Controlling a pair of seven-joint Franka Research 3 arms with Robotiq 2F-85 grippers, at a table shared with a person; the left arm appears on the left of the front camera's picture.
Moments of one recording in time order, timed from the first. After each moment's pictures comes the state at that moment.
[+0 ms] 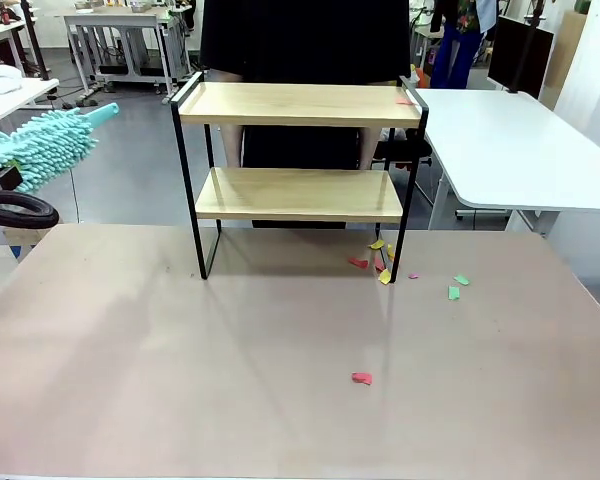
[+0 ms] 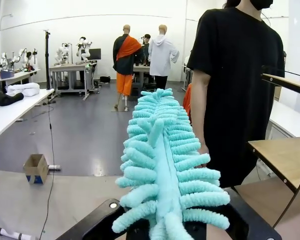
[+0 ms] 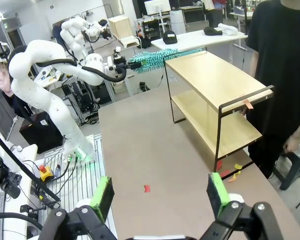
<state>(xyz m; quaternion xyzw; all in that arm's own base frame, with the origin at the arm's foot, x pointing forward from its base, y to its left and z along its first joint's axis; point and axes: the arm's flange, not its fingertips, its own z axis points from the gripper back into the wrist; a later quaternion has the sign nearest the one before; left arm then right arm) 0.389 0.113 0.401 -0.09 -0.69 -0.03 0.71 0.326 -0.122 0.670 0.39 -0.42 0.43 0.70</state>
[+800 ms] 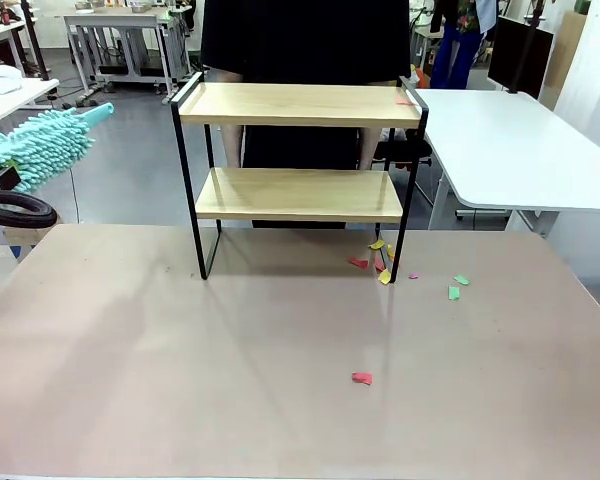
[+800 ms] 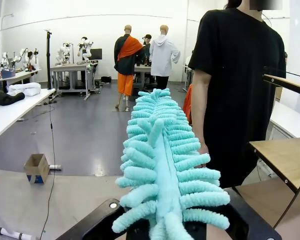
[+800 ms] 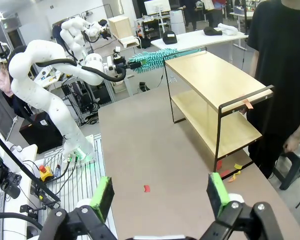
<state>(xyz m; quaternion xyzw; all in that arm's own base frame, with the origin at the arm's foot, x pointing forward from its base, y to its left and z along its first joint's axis) 0.389 0.114 0.401 -0.09 -0.69 -0.03 0.71 0.326 -0.122 0.670 0.39 -0.42 0.43 0.70</state>
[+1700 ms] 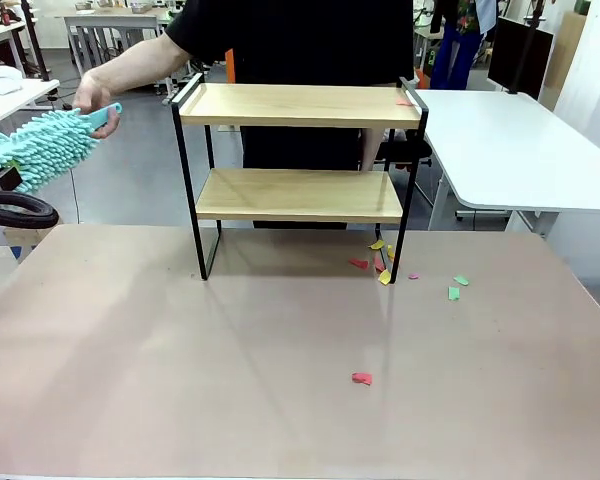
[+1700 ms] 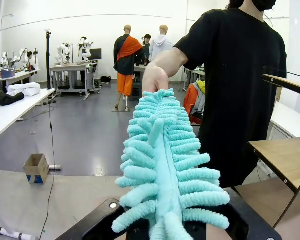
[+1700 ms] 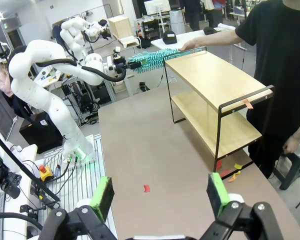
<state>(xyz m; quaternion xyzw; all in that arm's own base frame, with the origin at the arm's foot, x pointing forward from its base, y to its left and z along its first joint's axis) 0.389 0.114 0.401 -0.09 -0.69 -0.03 0.71 0.326 -0.122 0.670 0.39 -0.42 0.43 0.70</state>
